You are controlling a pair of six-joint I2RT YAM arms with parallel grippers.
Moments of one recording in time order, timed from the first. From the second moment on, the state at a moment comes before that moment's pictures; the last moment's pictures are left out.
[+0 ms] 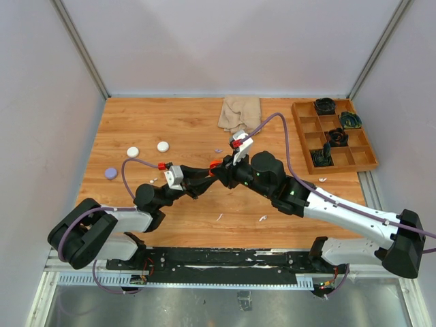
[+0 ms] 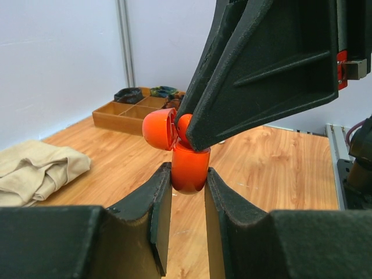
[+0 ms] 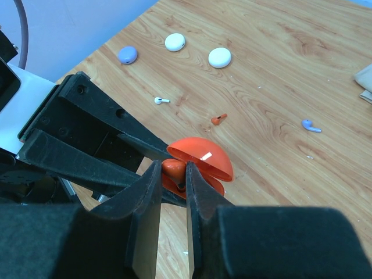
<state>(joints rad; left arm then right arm) -0.62 1.30 0.19 1.53 0.48 -0.19 1.04 1.16 0.93 0.03 0.14 0.26</state>
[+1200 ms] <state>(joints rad) -0.42 1.38 0.15 1.53 0.31 -0.37 0.87 1.14 0.92 -0.02 0.08 0.03</state>
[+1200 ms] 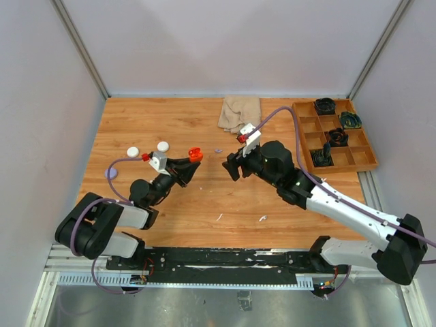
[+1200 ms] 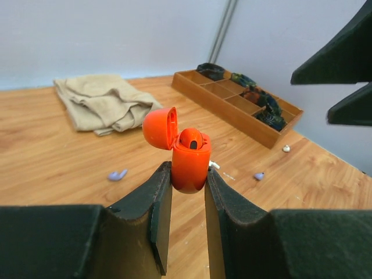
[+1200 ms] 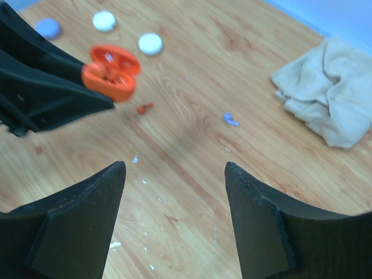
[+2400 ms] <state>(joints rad) -0.46 1.17 0.26 1.53 0.76 -0.55 0.65 1.06 0.68 0.49 -0.79 0.03</state>
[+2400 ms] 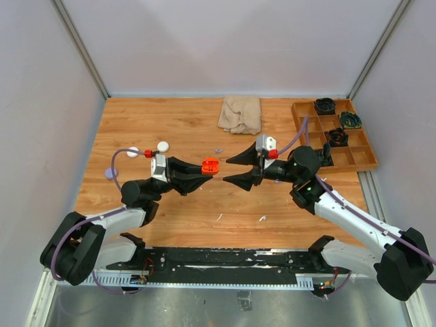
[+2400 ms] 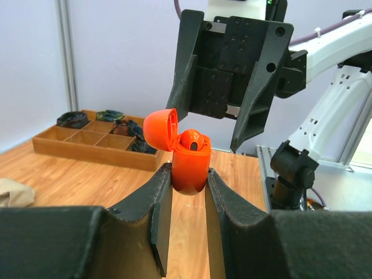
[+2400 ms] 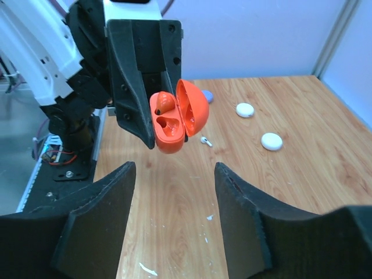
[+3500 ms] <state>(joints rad) -0.58 1.19 0.32 1.53 0.71 -0.53 0.67 1.15 0.66 0.81 -0.89 0.24</state>
